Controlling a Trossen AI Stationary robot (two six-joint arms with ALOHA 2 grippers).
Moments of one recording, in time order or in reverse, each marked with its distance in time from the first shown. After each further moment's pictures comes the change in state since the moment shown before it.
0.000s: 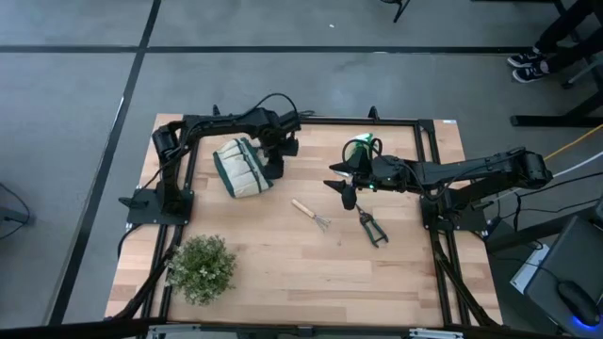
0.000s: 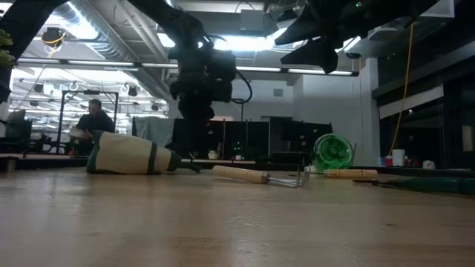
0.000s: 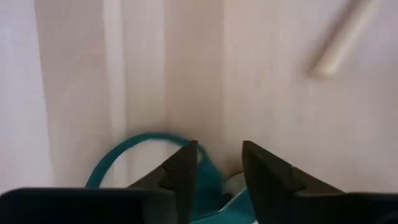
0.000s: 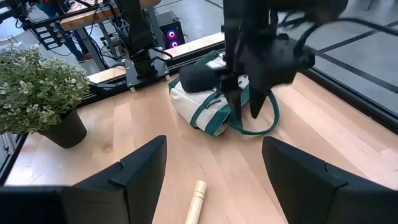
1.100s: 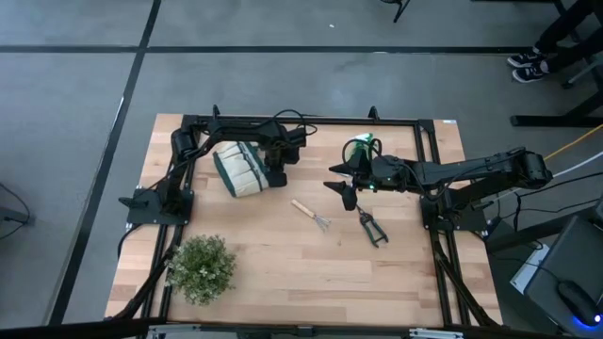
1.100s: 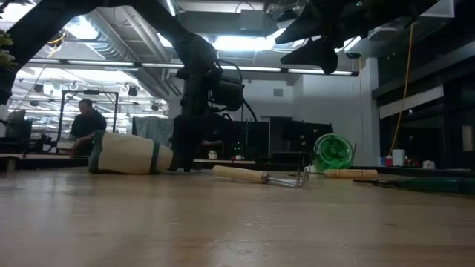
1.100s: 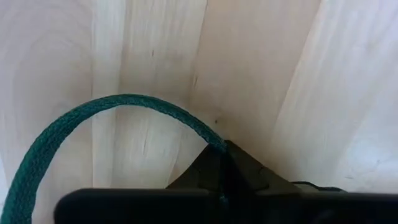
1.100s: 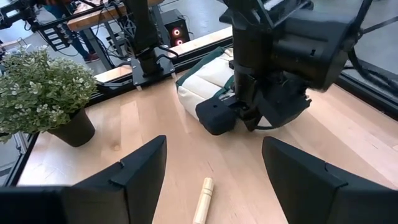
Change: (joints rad) left arm -0.034 0.148 -0.002 -0.016 -0.157 -0.214; right arm 0.000 0.000 0.000 -0.004 -0.027 0.027
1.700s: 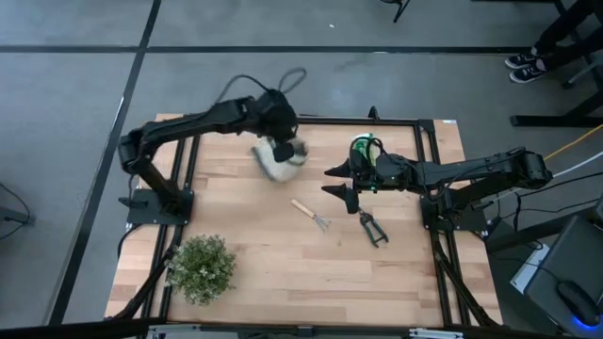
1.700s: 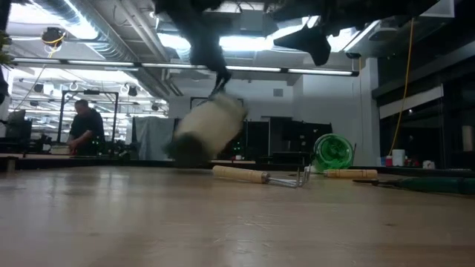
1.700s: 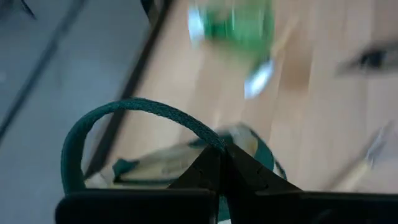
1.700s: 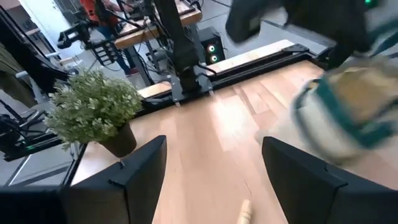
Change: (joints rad) left arm 0.000 -0.468 0.001 0.327 -0.003 -0.079; right arm 0.002 0.000 0.000 0.116 -0.123 0.000
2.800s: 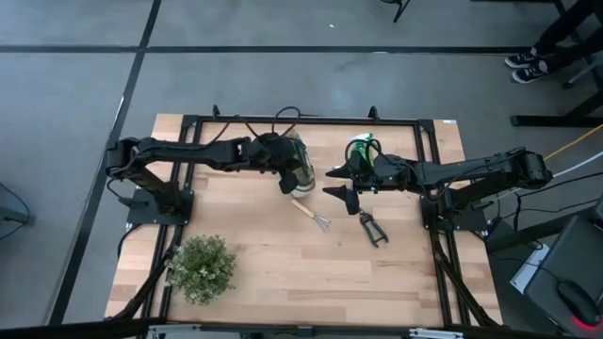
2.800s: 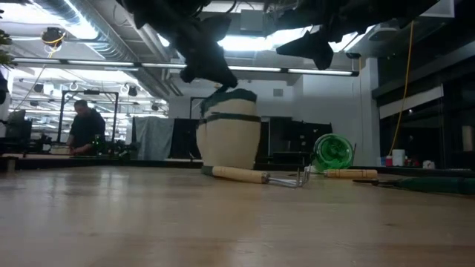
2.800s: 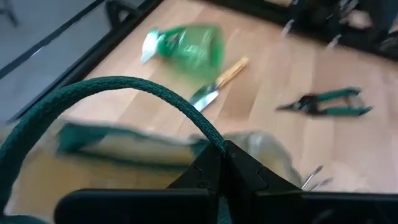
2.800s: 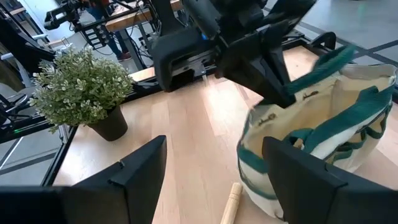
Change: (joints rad) left arm -0.235 -0.117 -0.422 0.468 -0.139 -0.353; right arm -0.003 0.000 0.000 -0.068 0.001 -0.023
